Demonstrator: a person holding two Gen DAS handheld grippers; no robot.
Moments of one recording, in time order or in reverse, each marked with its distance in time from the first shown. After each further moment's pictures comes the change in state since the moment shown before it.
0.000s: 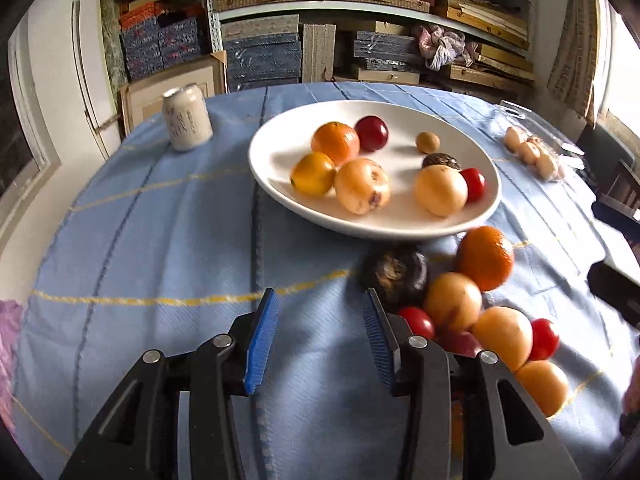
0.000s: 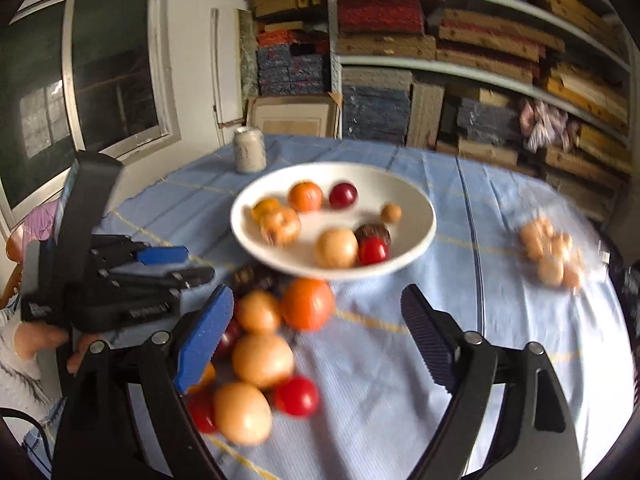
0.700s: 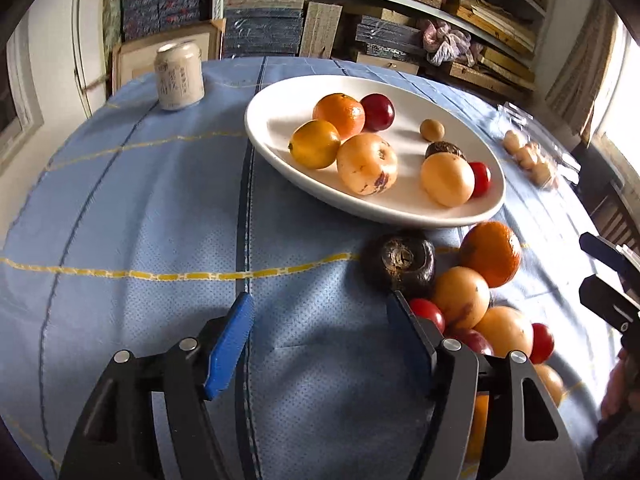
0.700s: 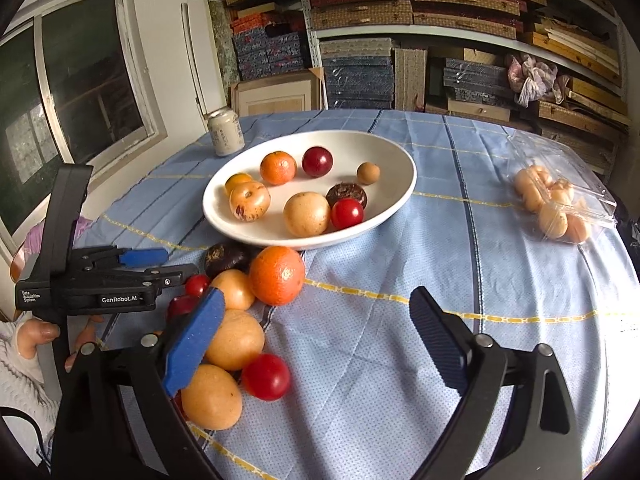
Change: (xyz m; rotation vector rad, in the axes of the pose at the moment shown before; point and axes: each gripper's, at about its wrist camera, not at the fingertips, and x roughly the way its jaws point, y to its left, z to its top) left arm 0.015 0.016 -0.005 -0.062 0.064 -0.063; right arm 0.016 -0.028 -0.007 0.094 0.088 0.013
